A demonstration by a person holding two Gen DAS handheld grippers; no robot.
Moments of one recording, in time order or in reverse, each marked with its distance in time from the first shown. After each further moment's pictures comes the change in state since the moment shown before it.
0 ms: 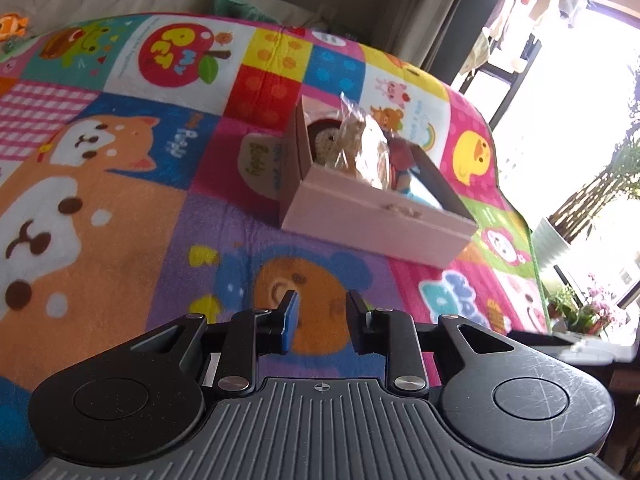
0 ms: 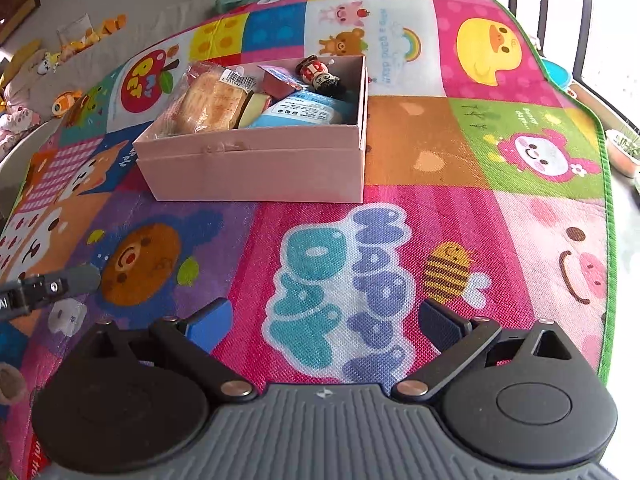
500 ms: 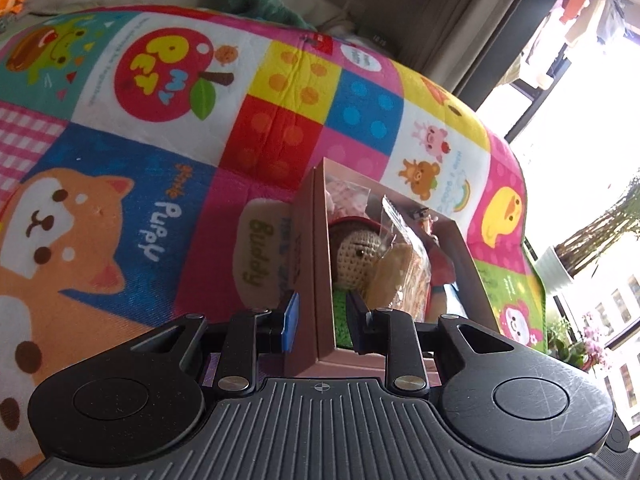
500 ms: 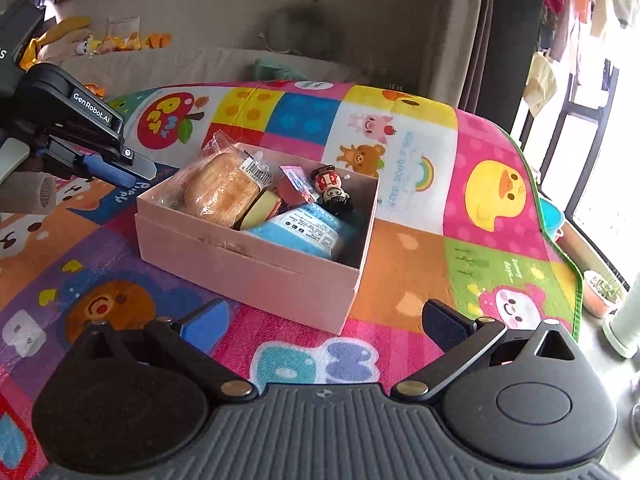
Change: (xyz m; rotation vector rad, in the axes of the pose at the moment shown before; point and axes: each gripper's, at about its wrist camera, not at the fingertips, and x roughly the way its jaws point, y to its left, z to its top) left arm 0.086 0.017 0.114 -0.098 0.095 0.001; right arm -0.005 0.020 0.038 -0.293 -0.264 -0.101
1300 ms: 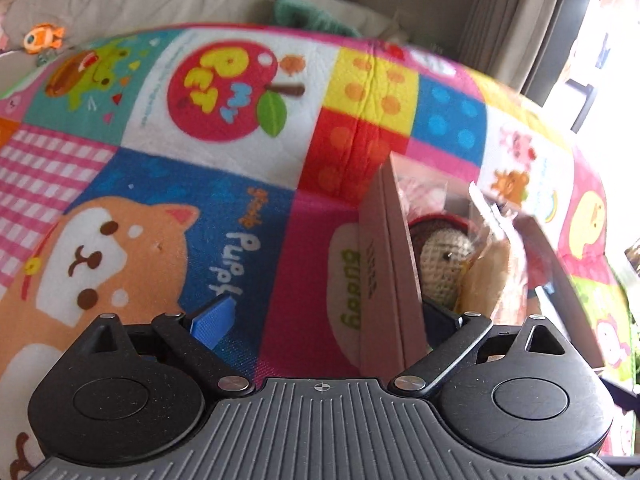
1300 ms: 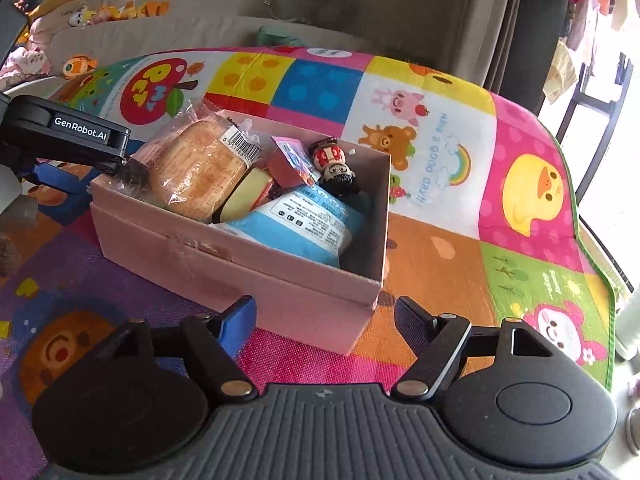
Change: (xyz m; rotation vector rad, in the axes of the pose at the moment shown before) left arm 0.022 0.029 0.002 0.040 -0.135 0.205; right arm 0.070 0.025 0.024 -0.004 0.096 -0.001
